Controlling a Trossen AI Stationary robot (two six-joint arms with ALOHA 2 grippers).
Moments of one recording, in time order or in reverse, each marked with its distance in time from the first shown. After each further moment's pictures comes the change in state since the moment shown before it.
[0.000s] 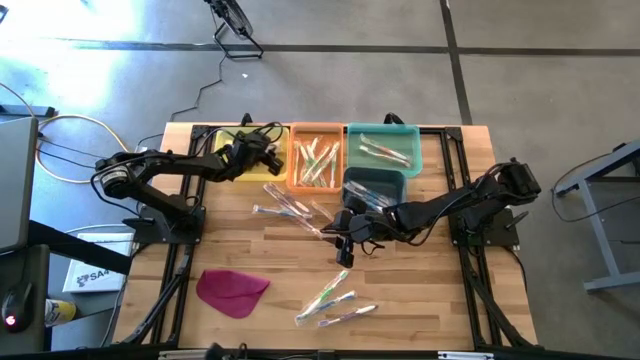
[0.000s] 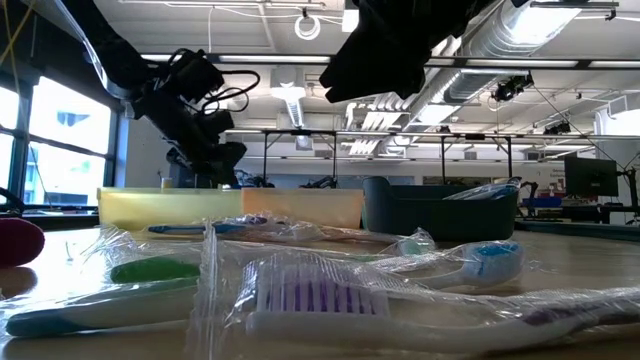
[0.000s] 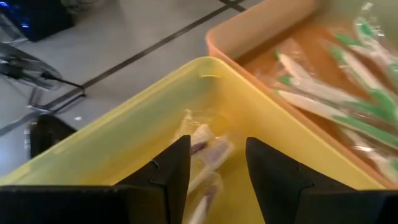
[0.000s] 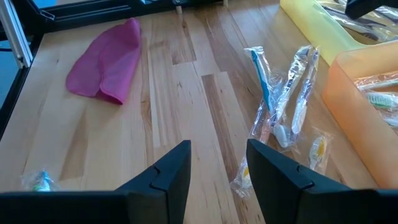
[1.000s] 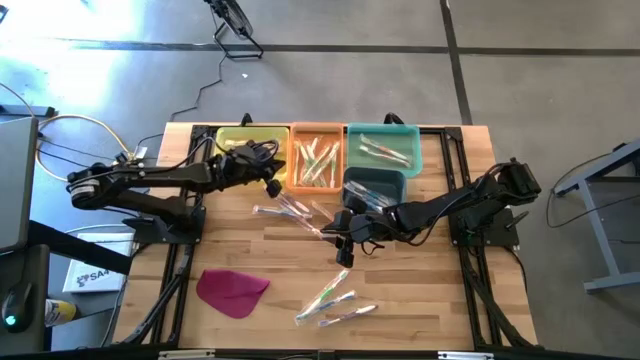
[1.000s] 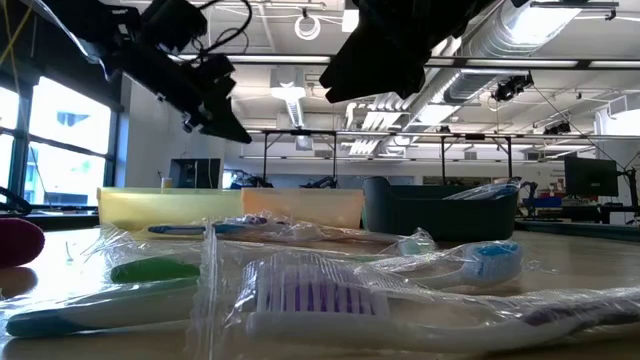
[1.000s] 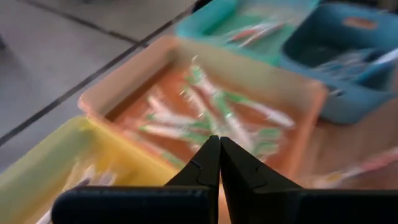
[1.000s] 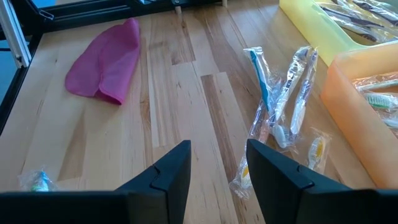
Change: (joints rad) left arm -0.226 -0.267 -0.001 -0.137 0.177 0.036; right arm 0.000 0.000 0.000 0.000 0.004 -0.003
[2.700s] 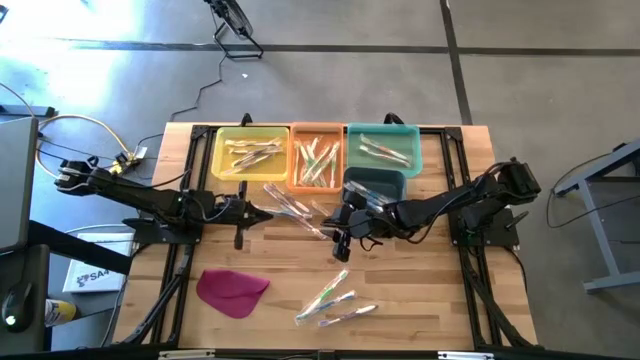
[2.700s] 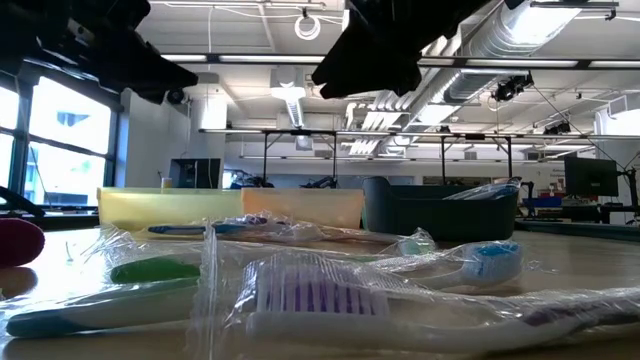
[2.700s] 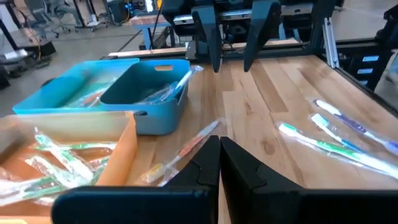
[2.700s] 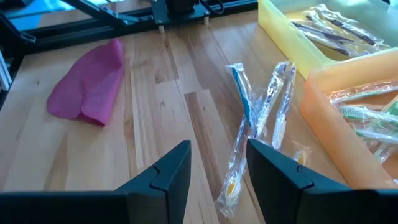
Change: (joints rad) left arm -0.553 -0.437 -0.303 0.139 -0.011 0.088; right arm -0.023 0.000 0.000 0.045 0.053 -0.001
